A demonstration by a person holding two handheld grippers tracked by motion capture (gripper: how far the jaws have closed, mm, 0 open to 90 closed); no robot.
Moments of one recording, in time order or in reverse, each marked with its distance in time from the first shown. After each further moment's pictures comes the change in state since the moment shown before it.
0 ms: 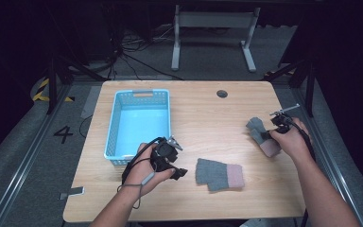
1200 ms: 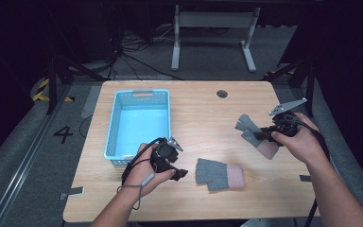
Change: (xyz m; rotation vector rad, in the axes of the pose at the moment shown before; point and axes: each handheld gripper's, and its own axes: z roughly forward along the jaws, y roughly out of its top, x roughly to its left) left arm -0.004 0.000 -0.003 -0.004 0.000 0.007; right arm 0.071 0.013 -0.090 -0.105 0.185 -0.310
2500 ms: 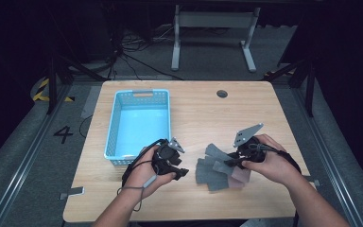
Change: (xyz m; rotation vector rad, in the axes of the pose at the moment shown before) left arm -0.005 -0.001 0.000 -0.030 -0.028 0.008; right arm 0.087 0.000 0.057 0.080 0.199 -0.318
